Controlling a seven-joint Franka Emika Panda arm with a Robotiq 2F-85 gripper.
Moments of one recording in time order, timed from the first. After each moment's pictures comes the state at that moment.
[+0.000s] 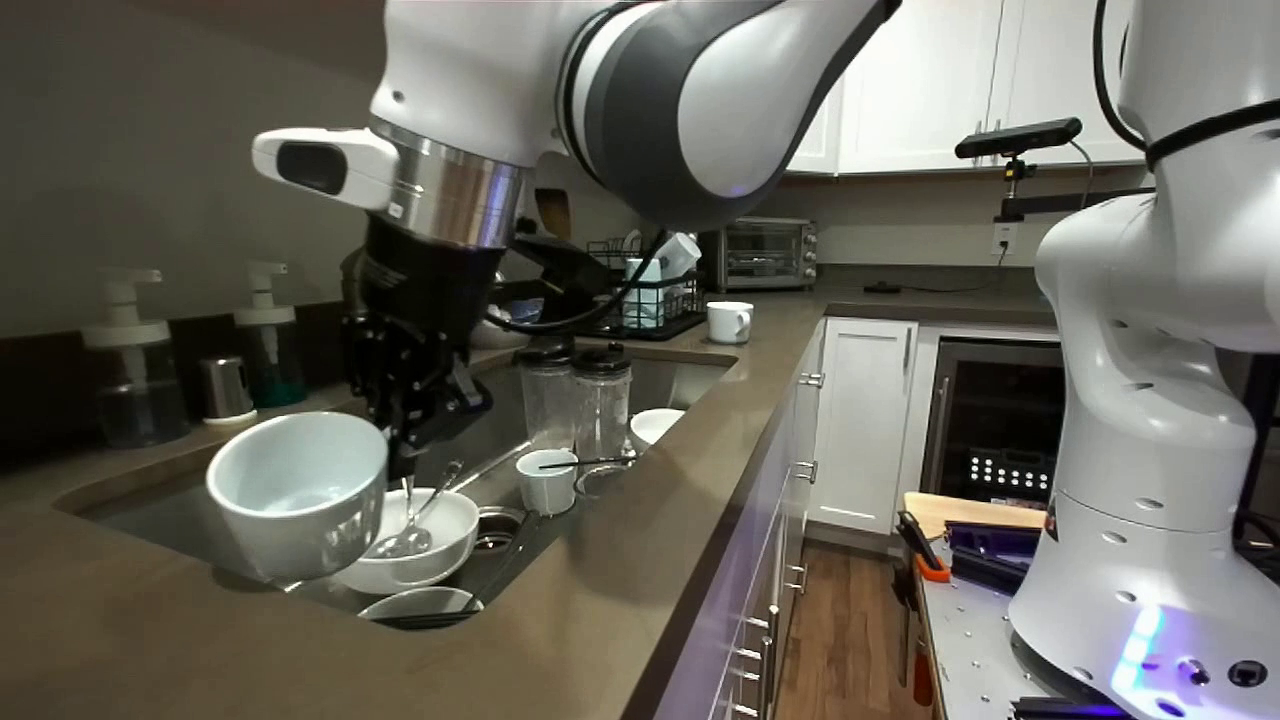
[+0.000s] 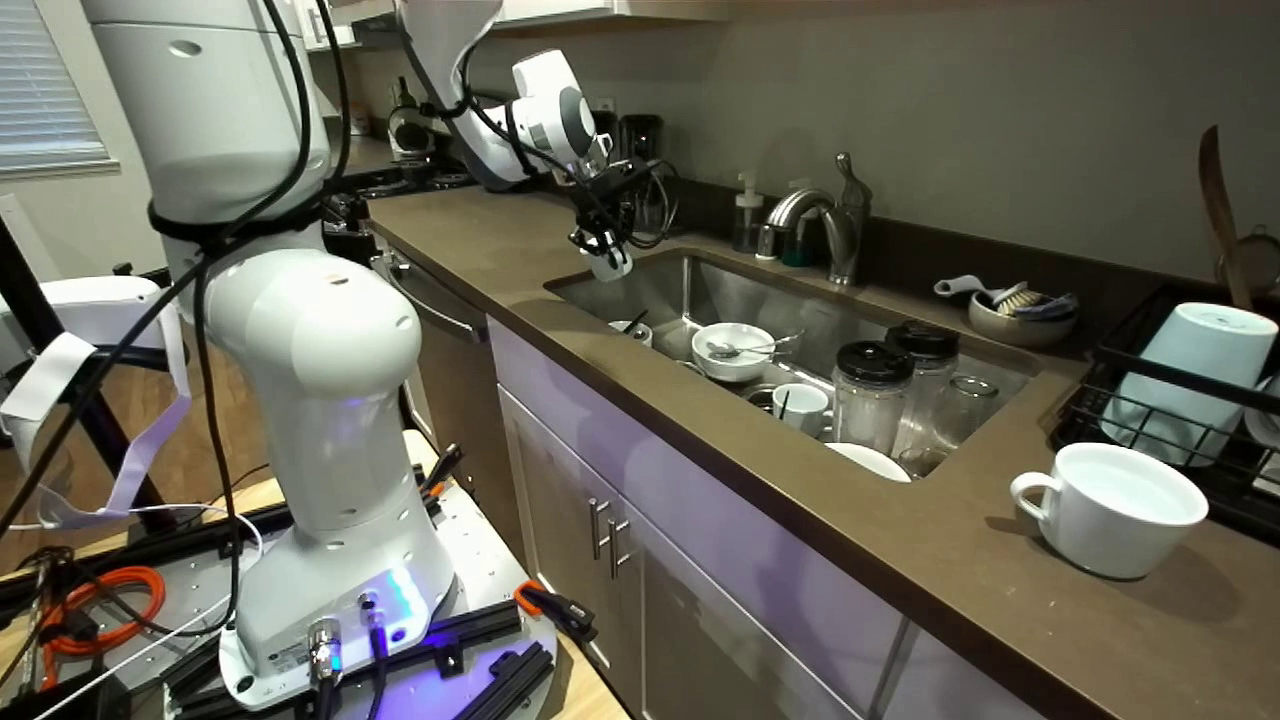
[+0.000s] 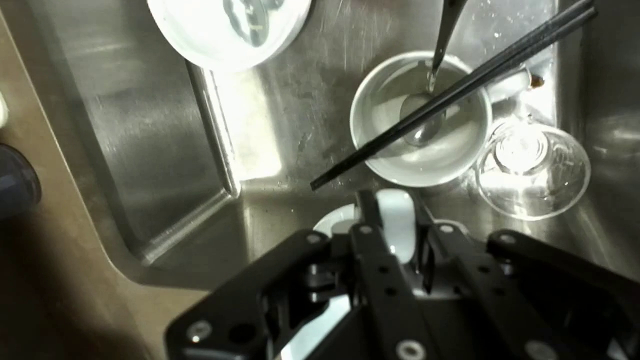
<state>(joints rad) 0.27 0.04 0.24 -2.30 -0.46 2.64 -0.49</state>
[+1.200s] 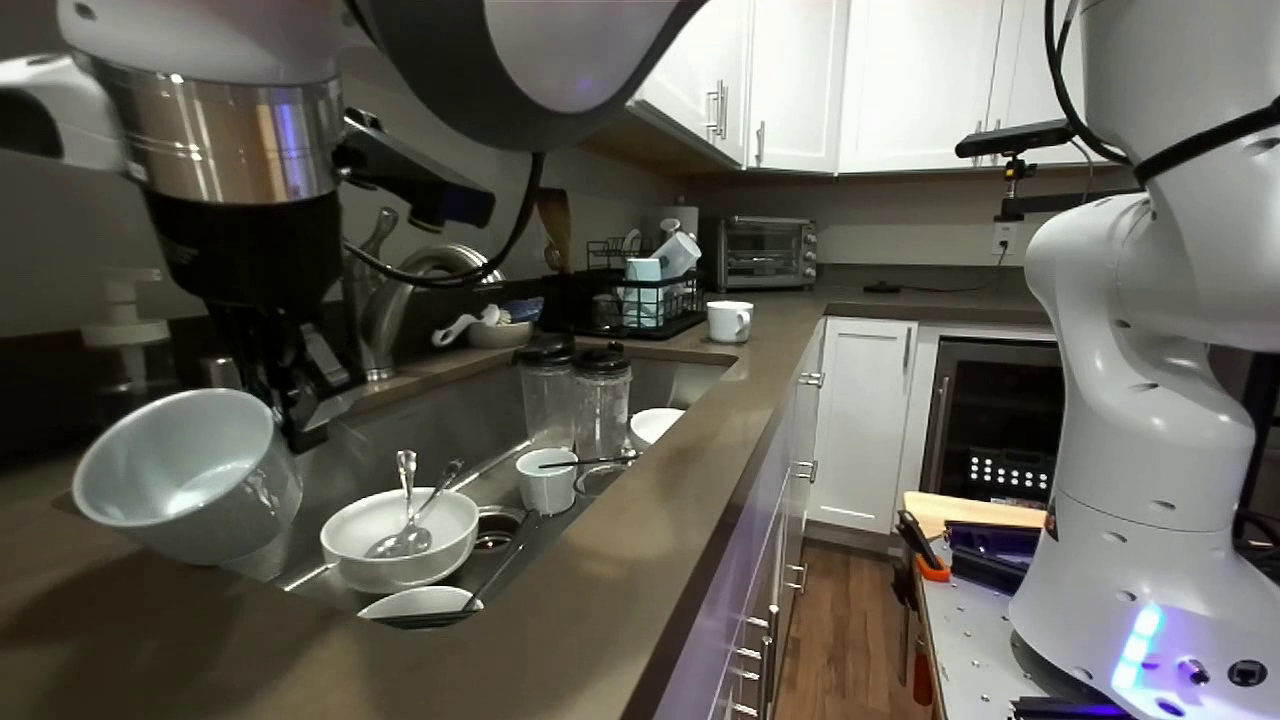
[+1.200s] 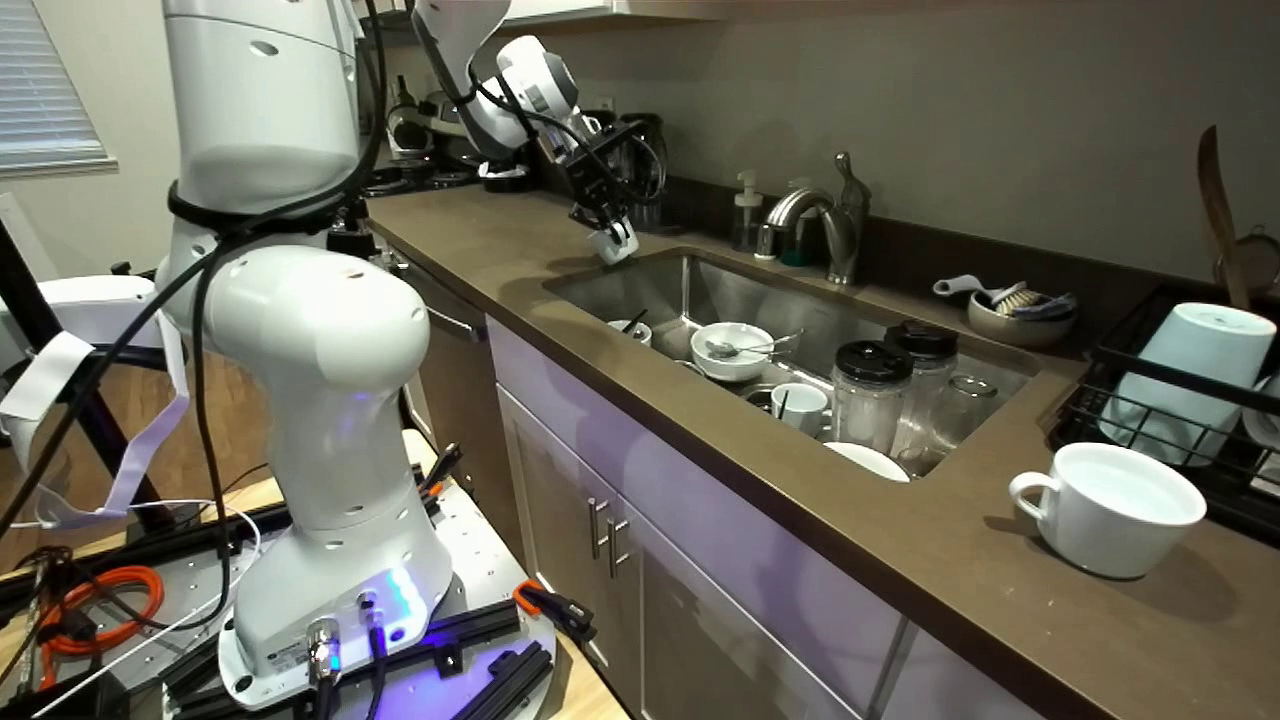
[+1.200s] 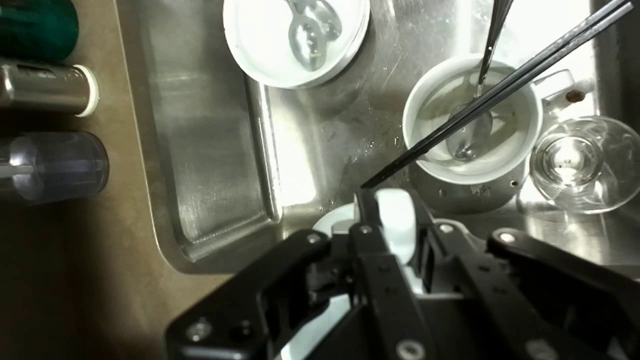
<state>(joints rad) 0.39 0.24 0.27 -1.92 -0.69 2.17 -0.30</state>
